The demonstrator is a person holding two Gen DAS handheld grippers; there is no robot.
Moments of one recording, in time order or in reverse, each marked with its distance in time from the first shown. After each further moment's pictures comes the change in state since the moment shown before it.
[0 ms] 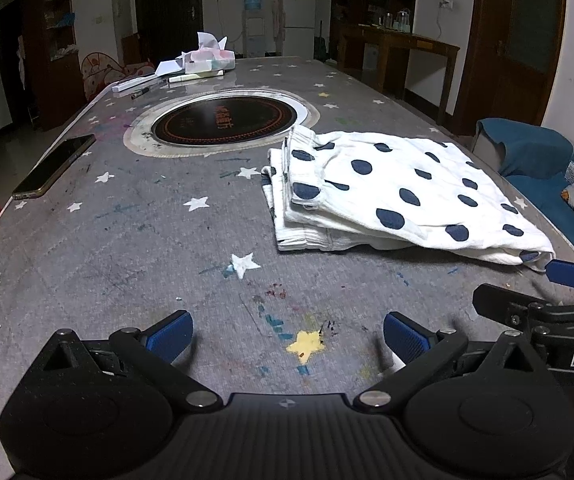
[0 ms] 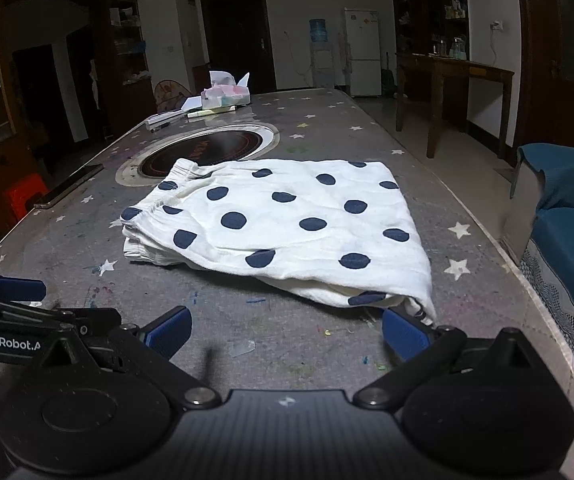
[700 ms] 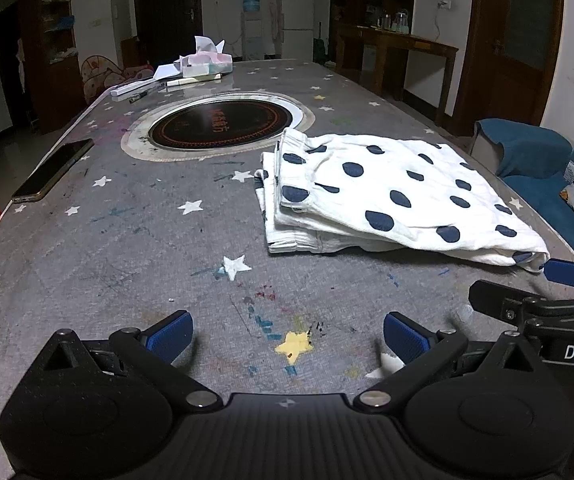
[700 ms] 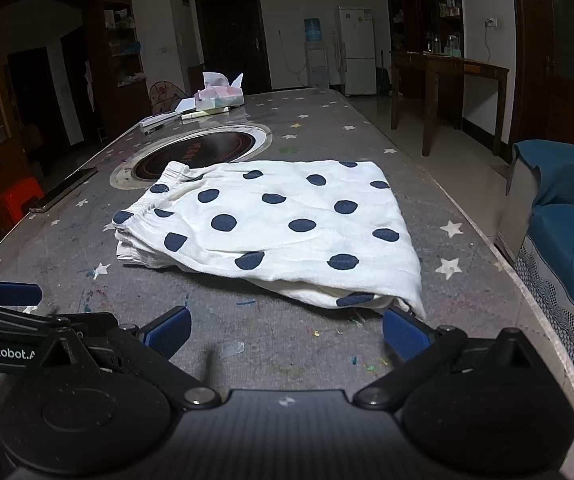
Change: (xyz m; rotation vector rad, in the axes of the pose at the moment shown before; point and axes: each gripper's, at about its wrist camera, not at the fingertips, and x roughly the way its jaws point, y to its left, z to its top) left arm -0.003 -0.007 0.000 0.006 -0.009 0.003; right arm -0.001 -0.006 0.001 0.016 -0.002 -0.008
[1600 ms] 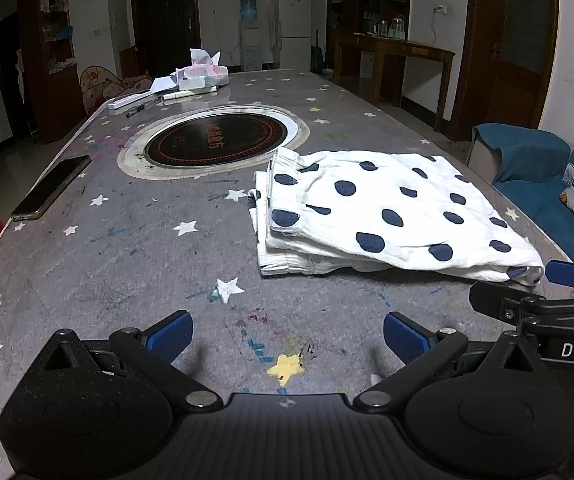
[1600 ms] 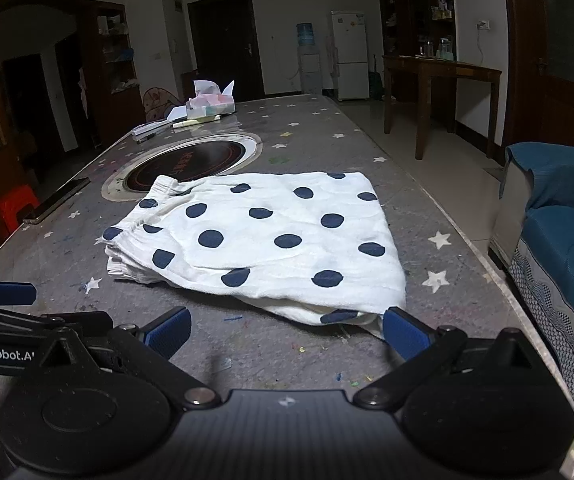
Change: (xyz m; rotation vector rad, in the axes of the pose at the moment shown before) left arm -0.001 -0.006 0.011 0.017 -0.023 0.006; right arm -0.001 -0.007 0.008 0.014 -0.014 -0.016
